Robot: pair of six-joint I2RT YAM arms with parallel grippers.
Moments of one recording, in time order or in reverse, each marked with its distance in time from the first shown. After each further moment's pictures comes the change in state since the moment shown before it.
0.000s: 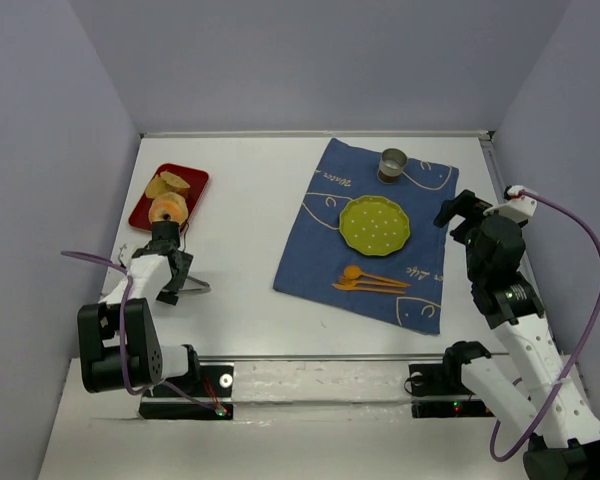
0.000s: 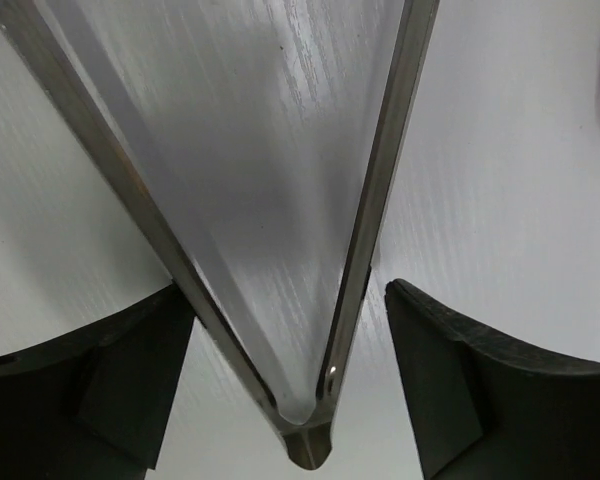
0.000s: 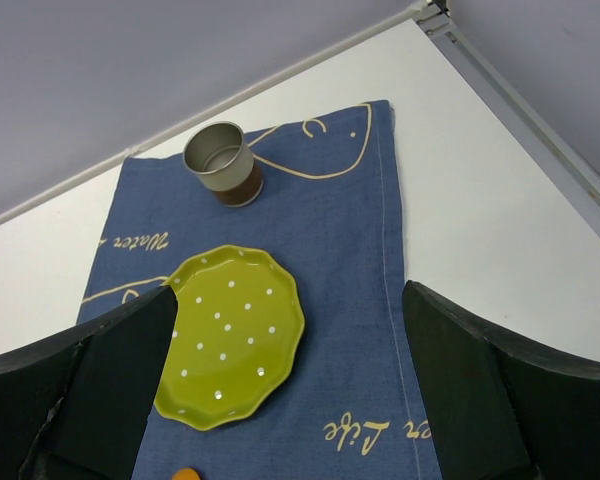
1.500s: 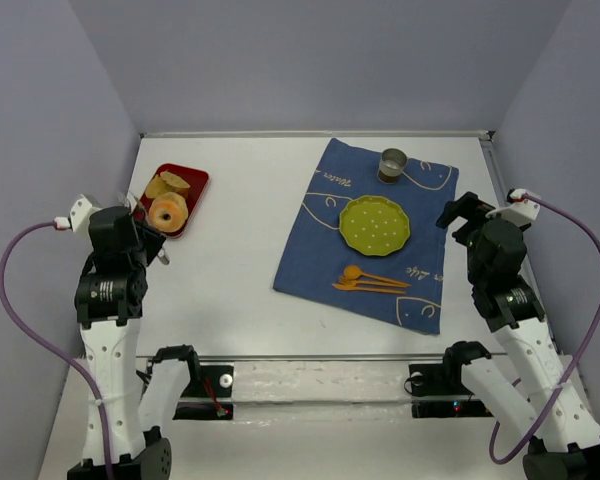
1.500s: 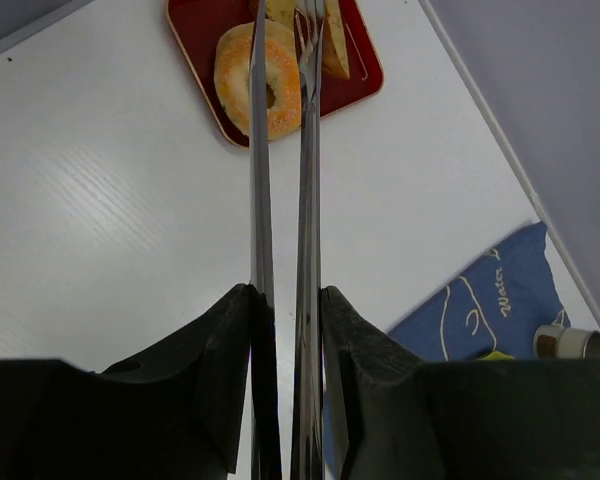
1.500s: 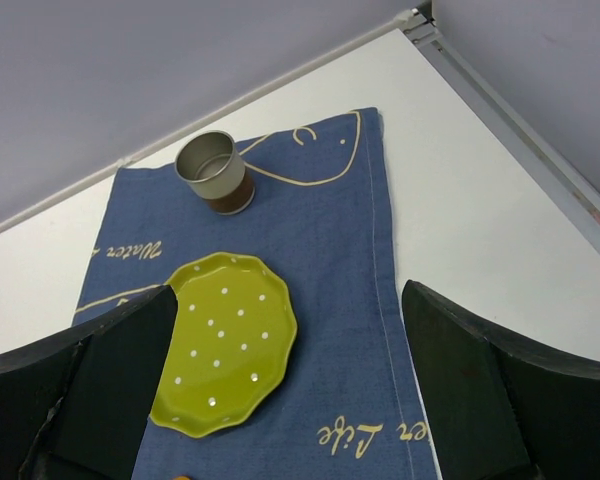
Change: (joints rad) left arm -0.023 -0.544 0.443 -0.348 0.098 0.342; right arm 0.000 -0.024 -0.016 0.006 0.027 -0.005
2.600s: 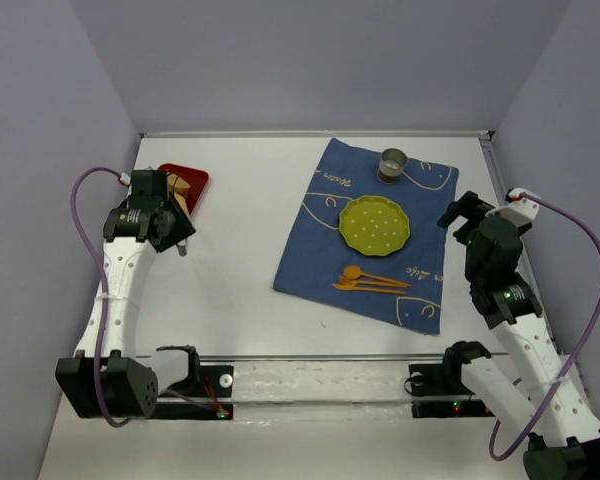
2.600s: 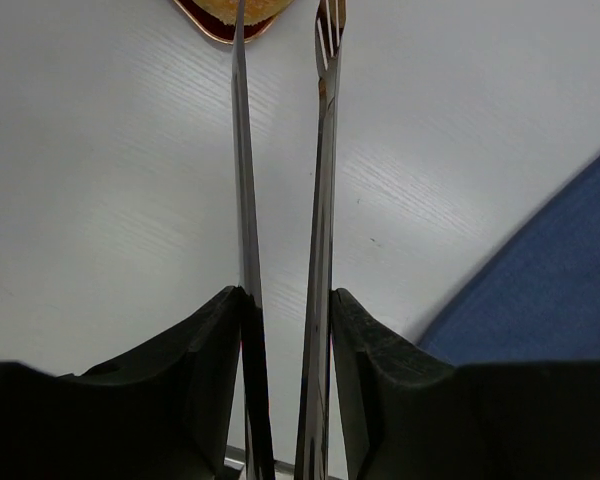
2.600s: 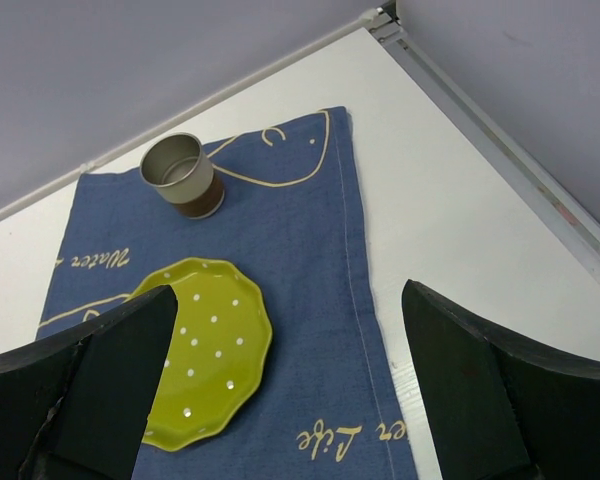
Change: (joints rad) left arm -0.078 0.377 0.103 -0.055 0.136 0.310; right arm 0.000 0.026 -0.004 0.001 0.063 -0.012
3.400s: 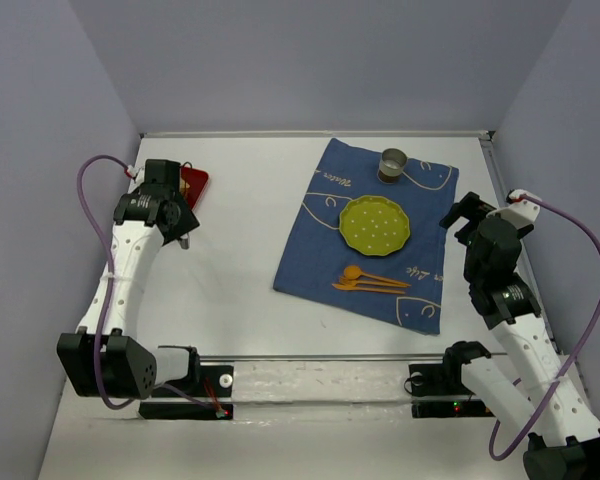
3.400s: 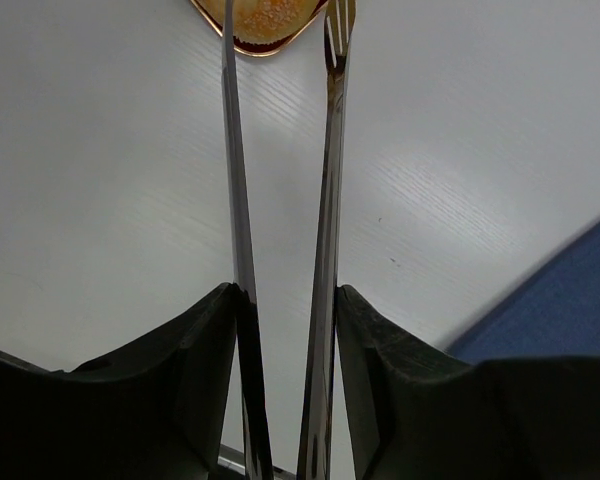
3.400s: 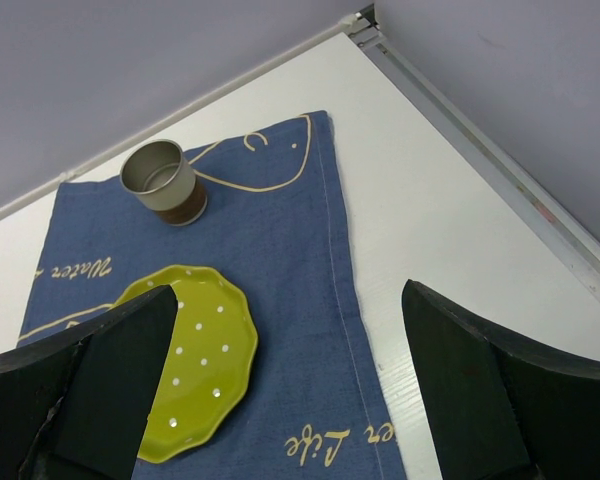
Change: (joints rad) left arm -0.077 0.111 0.071 -0.027 -0.143 -0.045; right arm 0.000 -0.001 -0.012 0.008 0.042 -0.006
